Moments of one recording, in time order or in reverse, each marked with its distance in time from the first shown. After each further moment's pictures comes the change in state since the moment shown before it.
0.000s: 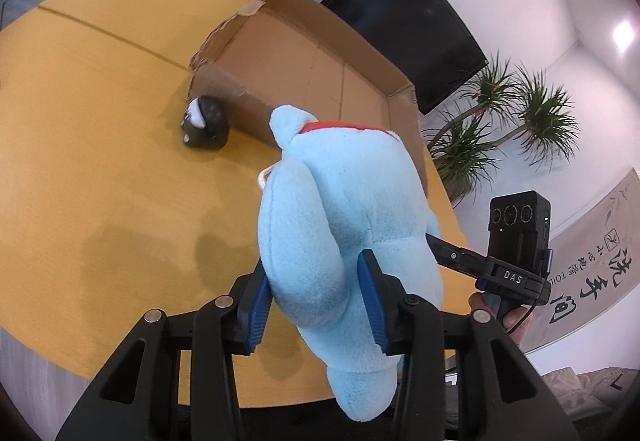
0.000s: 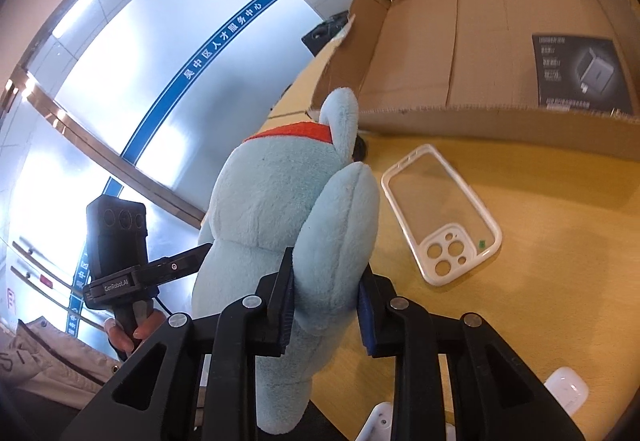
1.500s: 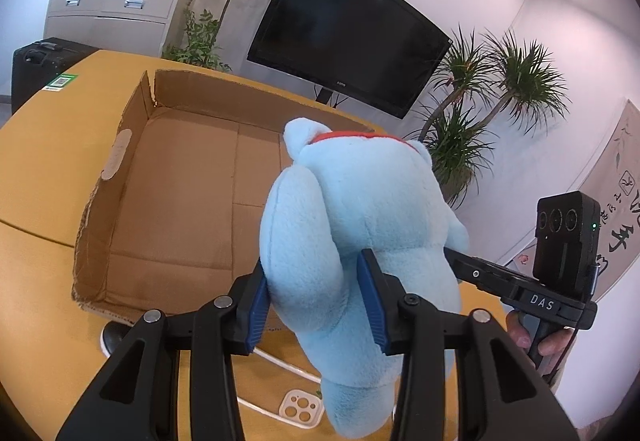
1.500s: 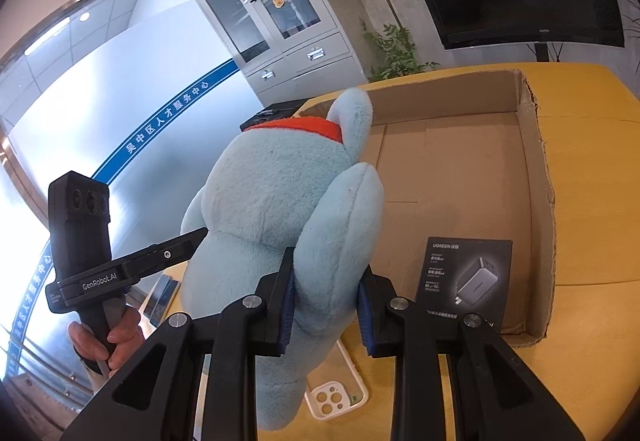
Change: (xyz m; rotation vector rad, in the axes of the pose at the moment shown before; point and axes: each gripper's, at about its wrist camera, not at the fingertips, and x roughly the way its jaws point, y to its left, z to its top) left arm 0.093 -0.104 0.159 0.290 -0.055 0.012; right arm -0.081 -0.010 0.138 -0.032 -0.252 -0.293
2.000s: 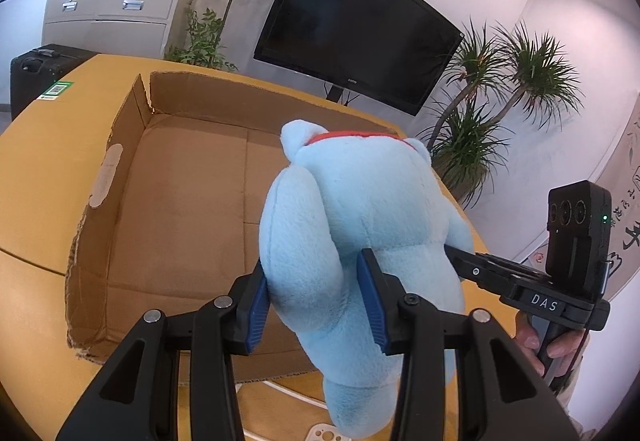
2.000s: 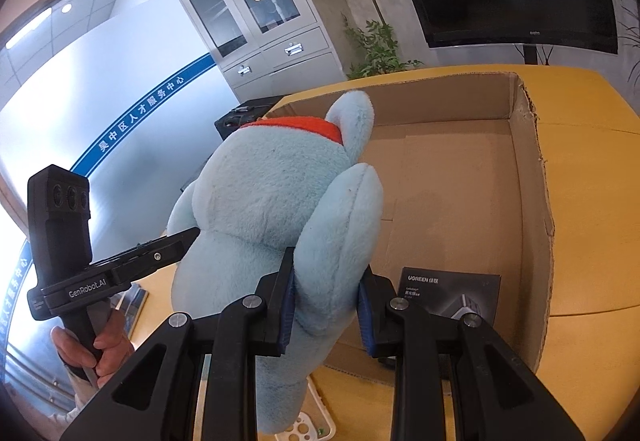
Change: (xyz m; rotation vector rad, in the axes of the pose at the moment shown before) left arm 0.040 0.013 0.019 0.021 0.013 0.043; right arm 0.048 -0.024 0.027 -0.004 0.028 -0.080
